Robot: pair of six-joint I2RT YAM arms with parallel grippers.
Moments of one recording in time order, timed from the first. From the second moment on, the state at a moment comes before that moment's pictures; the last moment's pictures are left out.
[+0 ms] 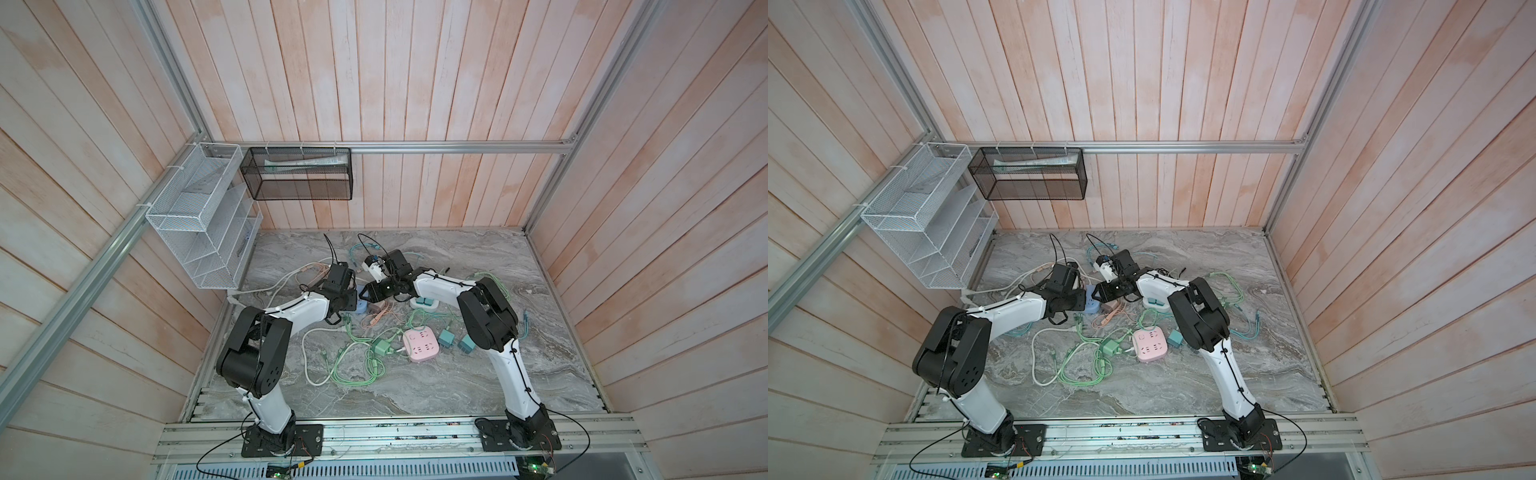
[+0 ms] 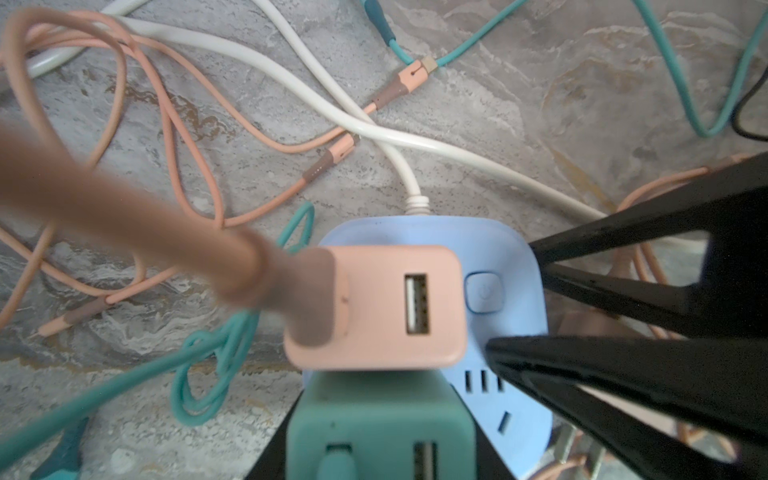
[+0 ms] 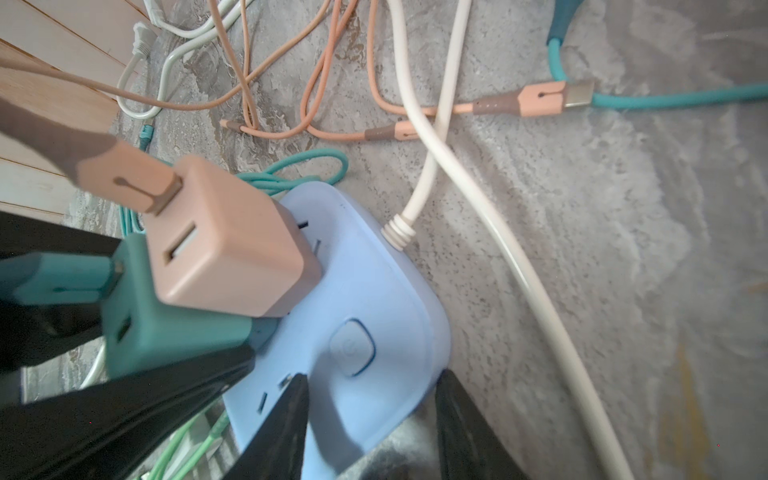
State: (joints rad) left arm -0.39 1.73 1.01 -0.23 -0.09 -0.25; right arm 0.69 2.31 1.68 -0.25 -0.47 0.19
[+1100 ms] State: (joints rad) left arm -0.37 1.71 1.00 -0.25 -0.06 -0.25; right arm 0.69 2.31 1.68 -0.25 -0.48 0.19
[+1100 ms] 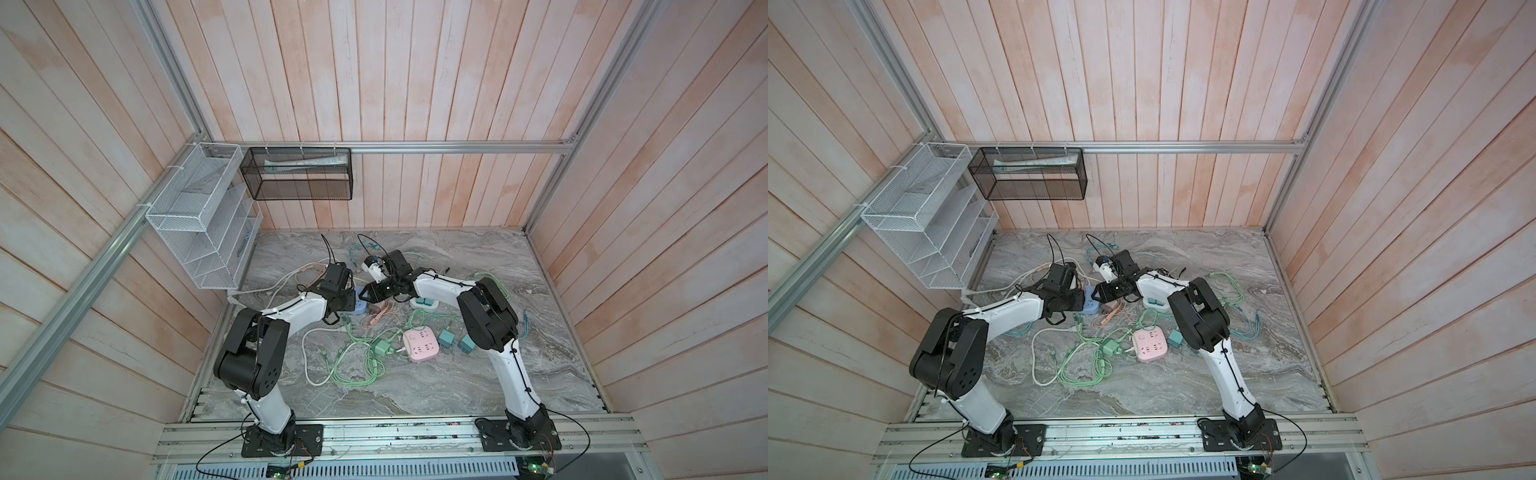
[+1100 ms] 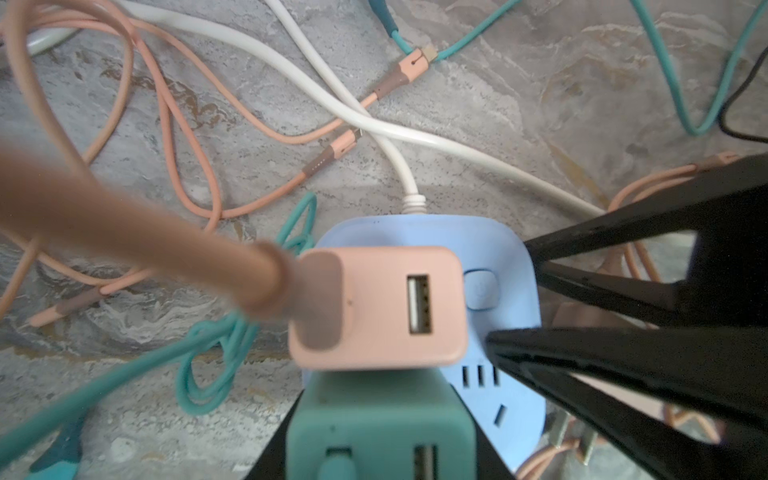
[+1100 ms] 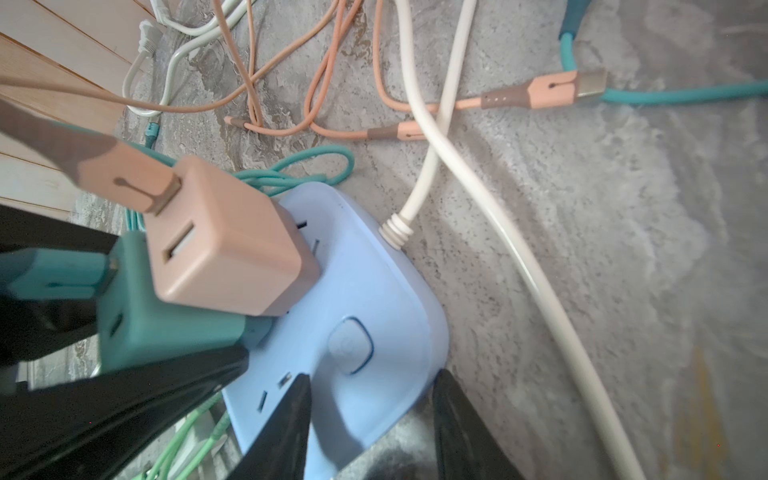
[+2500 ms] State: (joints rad) left arm -0.29 1.50 0.80 -0.23 -0.04 -0.36; right arm 0.70 2.31 1.67 -0.24 -0.49 0.19
